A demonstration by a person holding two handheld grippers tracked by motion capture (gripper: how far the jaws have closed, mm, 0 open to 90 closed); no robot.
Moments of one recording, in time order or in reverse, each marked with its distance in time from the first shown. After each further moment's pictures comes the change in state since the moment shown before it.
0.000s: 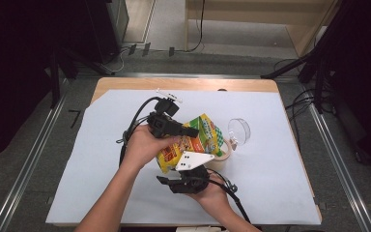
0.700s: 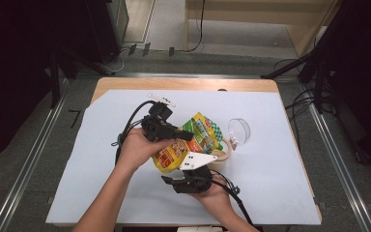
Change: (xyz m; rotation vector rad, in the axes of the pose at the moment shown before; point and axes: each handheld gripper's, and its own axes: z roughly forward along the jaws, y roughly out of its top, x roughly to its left) left arm 0.010 -0.014 -0.005 0.001 -0.037 0.035; right arm -0.008 -0.014 0.000 0.025 -0.050 0.038
